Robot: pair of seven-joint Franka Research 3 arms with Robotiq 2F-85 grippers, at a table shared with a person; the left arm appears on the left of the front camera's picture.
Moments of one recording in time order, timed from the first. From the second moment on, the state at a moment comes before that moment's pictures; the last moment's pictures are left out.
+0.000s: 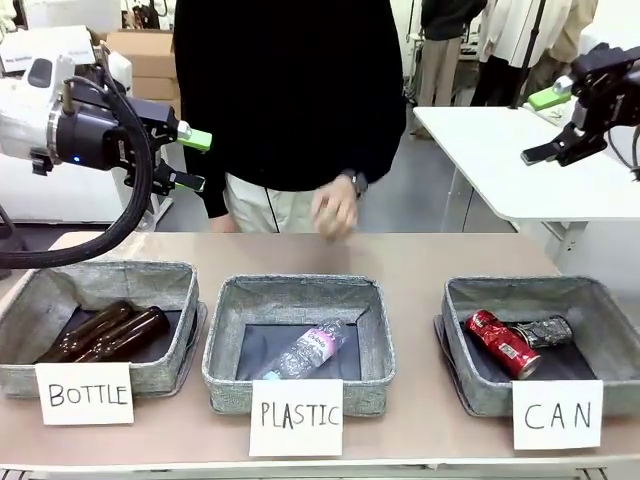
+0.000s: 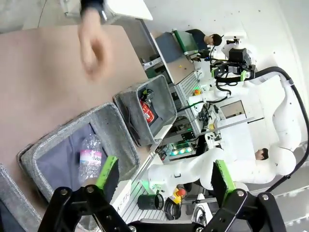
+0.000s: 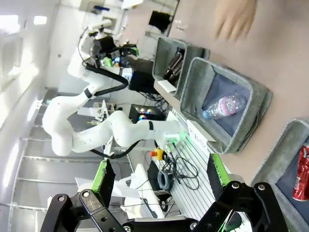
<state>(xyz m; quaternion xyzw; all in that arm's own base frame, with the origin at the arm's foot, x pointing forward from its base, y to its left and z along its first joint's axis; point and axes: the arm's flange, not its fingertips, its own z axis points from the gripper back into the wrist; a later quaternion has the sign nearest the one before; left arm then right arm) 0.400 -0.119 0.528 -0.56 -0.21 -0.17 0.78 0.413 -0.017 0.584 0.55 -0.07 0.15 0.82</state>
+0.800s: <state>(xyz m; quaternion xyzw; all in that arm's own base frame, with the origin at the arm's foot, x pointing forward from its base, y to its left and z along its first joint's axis) 0.401 -0.119 0.527 -0.56 -0.21 -0.17 0.78 0.413 -0.017 0.584 0.55 -0.07 0.15 0.82</state>
